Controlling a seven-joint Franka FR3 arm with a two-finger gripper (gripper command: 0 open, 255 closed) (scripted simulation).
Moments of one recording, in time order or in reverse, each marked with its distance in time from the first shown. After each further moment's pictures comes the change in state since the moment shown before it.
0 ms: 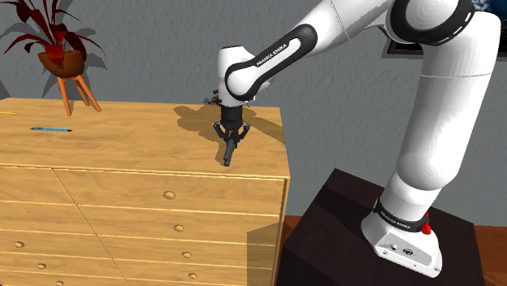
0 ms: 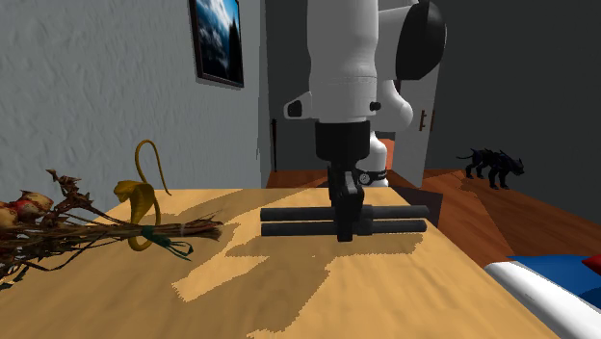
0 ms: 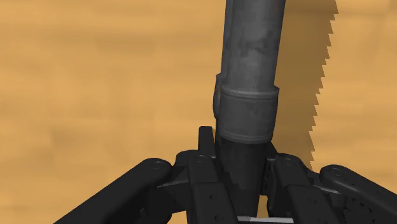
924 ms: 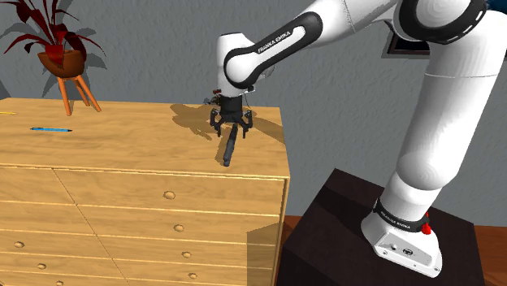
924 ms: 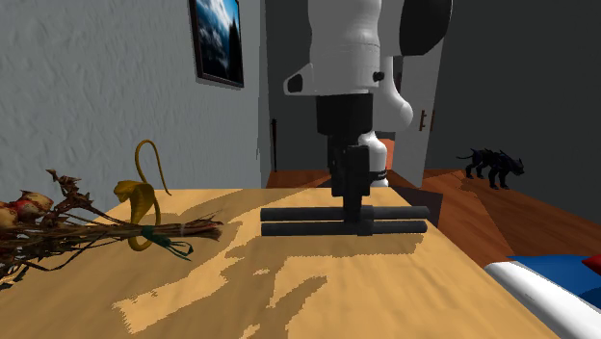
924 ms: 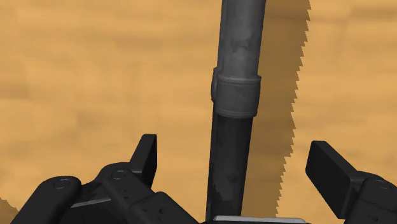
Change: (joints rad) arm -0.005 -0.044 0.006 0.038 0.022 -0.080 -0.018
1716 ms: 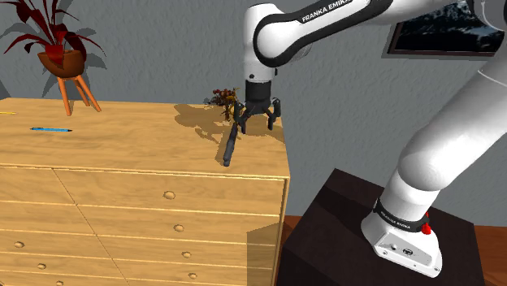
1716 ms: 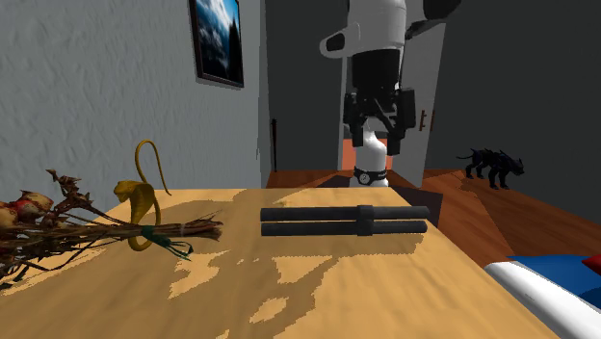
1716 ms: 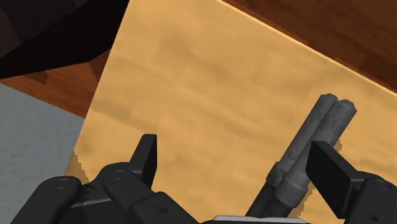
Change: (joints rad) arm 0.033 -0.408 -0.024 -0.258 0.179 -0.164 -0.470
